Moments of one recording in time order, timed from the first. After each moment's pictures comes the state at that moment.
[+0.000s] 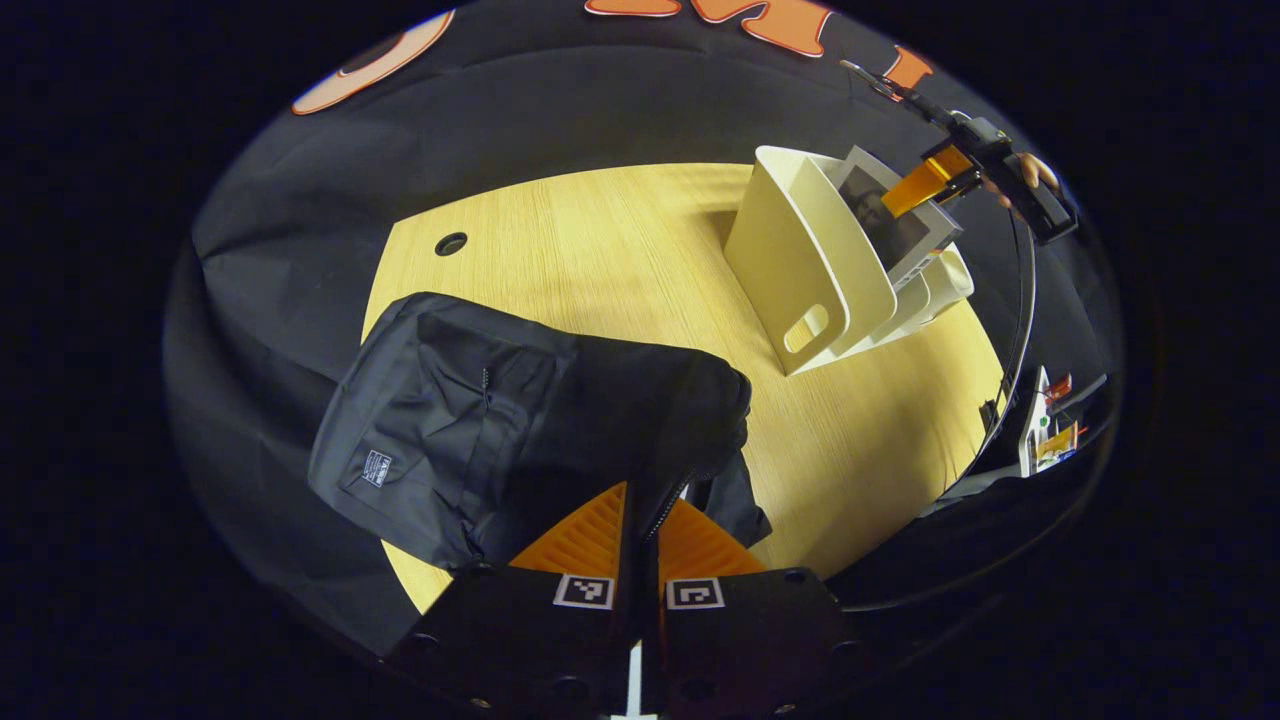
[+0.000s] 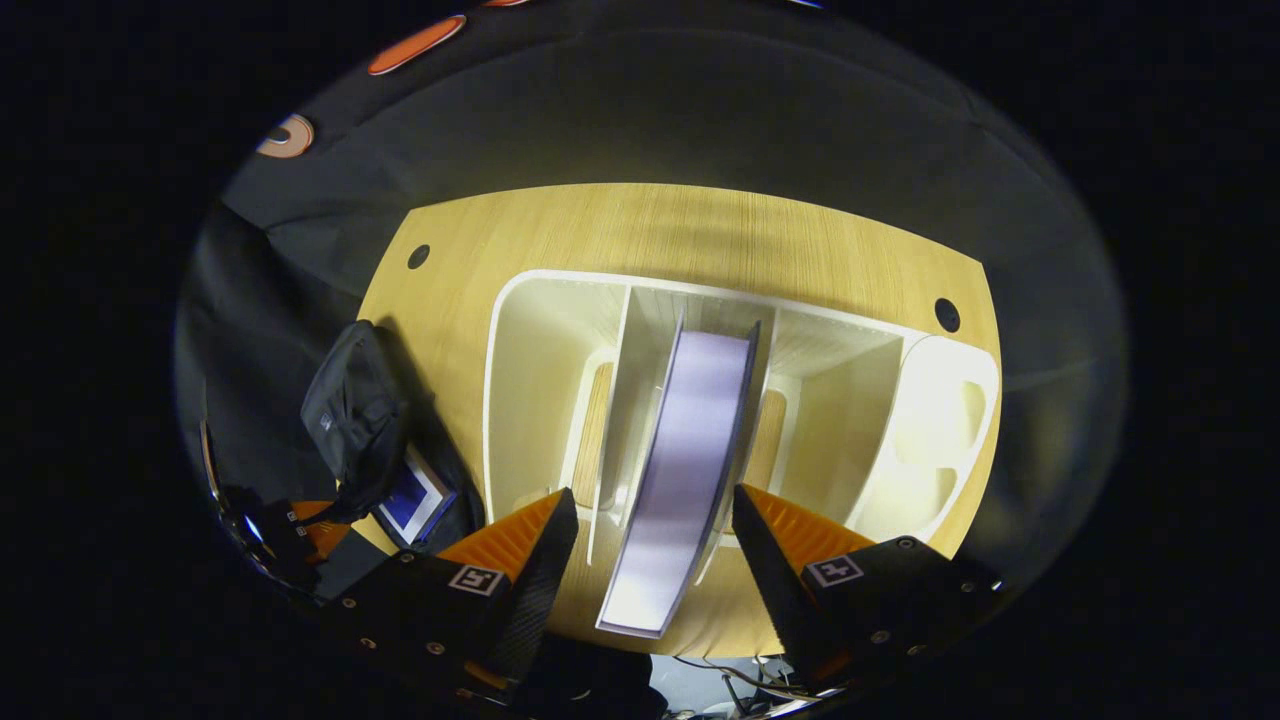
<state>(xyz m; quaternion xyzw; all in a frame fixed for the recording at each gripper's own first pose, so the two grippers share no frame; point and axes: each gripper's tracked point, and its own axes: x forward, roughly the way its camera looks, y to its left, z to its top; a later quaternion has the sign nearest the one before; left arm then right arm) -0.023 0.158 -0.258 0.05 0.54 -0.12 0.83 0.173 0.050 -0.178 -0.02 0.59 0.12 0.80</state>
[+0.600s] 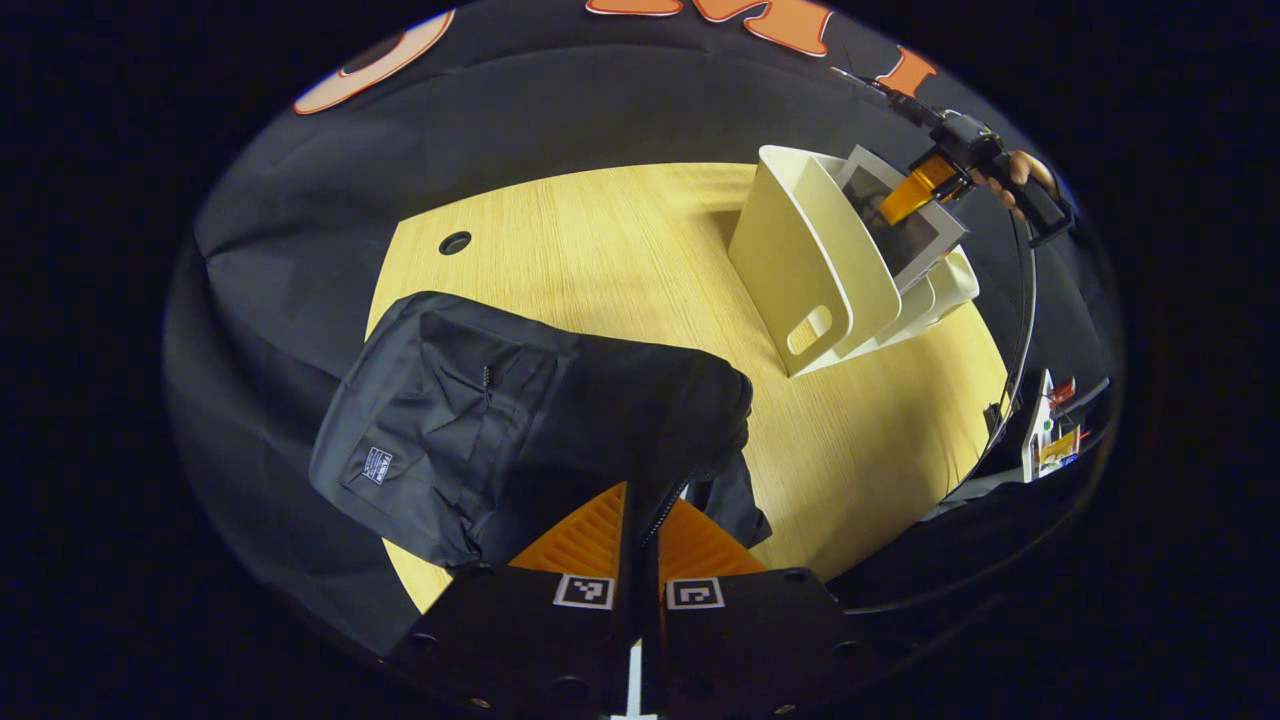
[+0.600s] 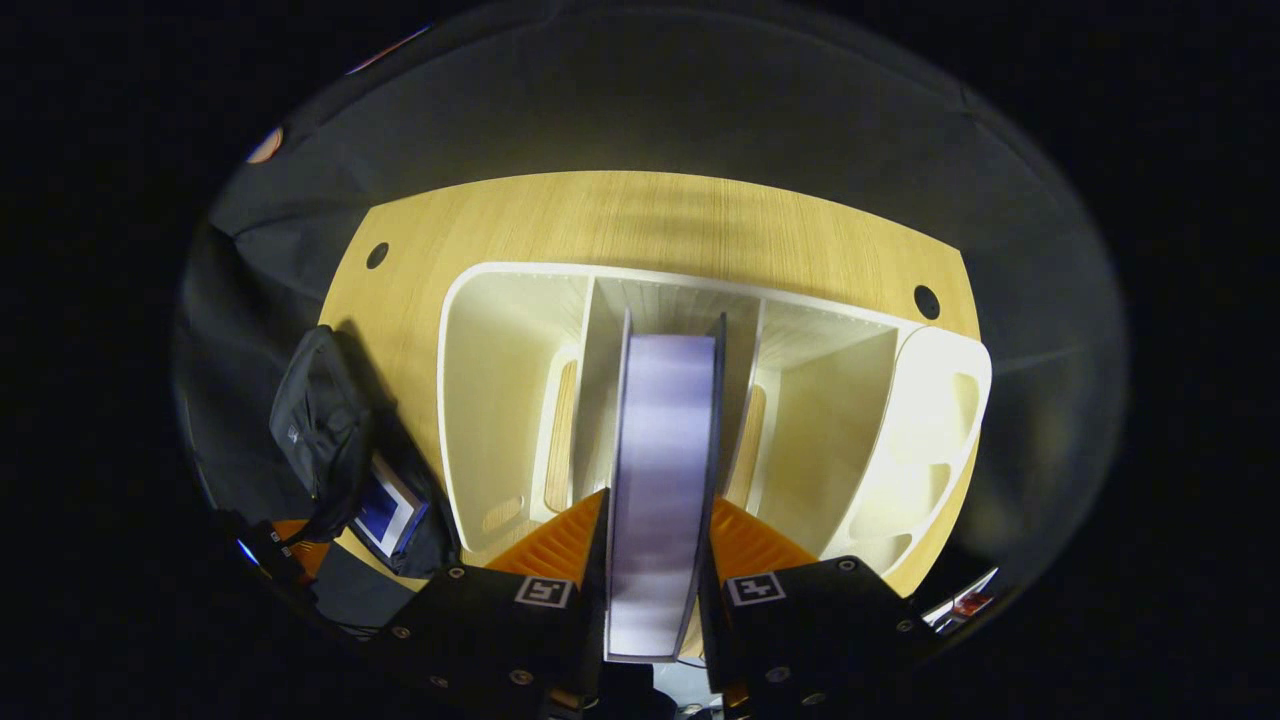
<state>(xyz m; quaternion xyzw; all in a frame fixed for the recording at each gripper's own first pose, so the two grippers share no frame) -0.022 0.155 -0.258 0.05 0.54 -0.11 0.83 0.176 0.041 -0.194 -0.04 0.60 0.07 0.79</state>
